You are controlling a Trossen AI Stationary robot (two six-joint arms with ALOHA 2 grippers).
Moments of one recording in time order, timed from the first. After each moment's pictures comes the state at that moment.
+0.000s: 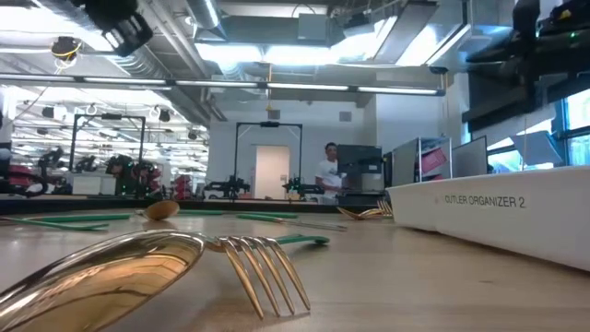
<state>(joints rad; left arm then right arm) -0.10 0.78 0.75 -0.56 0.33 -0.29 -0.14 0.01 0.17 0.11 0.59 0.55</state>
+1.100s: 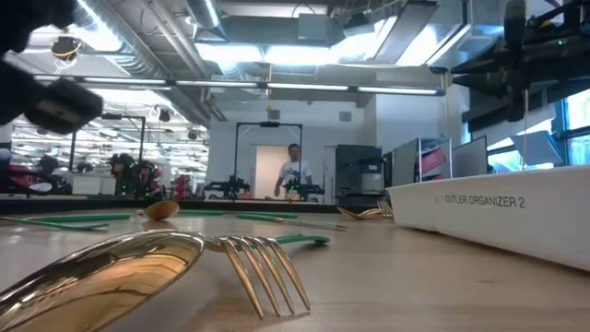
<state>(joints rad) -0.63 1.46 0.77 -0.45 0.10 -0.25 -0.14 0.16 0.17 0.10 0.48 0.58</state>
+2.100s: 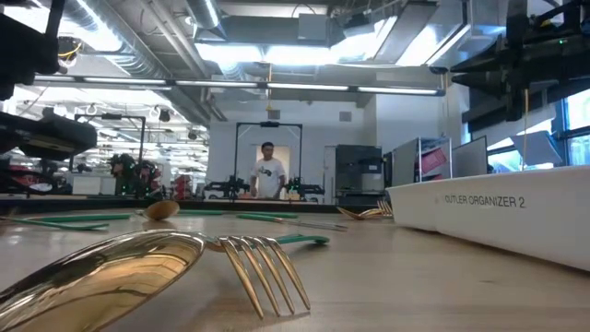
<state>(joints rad) -0.68 1.60 0.77 -0.45 -0.01 -0.25 -0.14 0.16 0.17 0.10 0.45 0.58</state>
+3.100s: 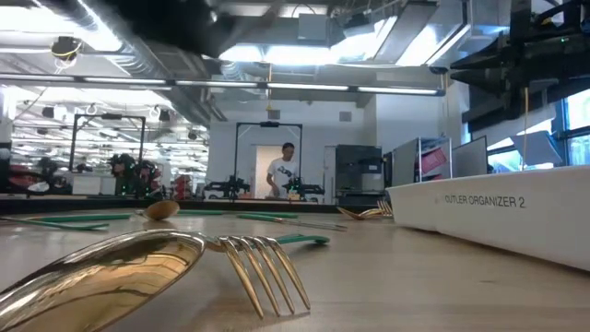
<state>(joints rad) -0.35 1.43 0.91 -0.14 -0.18 0.23 -0.14 0.16 0.17 0.11 0.41 0.58</state>
